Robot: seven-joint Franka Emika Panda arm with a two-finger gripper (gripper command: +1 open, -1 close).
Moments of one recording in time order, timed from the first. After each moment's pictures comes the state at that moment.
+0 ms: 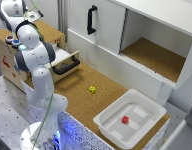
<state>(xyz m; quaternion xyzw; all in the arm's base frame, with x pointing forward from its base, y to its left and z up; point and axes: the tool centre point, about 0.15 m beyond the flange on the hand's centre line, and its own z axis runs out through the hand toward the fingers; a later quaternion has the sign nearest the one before) 0.159 0.518 0.505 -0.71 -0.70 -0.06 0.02</state>
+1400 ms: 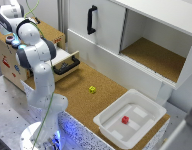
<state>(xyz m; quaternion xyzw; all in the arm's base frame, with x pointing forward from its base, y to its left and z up) 0.164 0.527 0.464 -0.73 -0.68 -0.02 0.02</state>
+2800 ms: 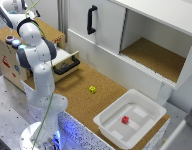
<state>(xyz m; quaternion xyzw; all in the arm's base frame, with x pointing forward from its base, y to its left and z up) 0.186 0.523 0.539 -0.79 -0.60 -0.07 0.03</state>
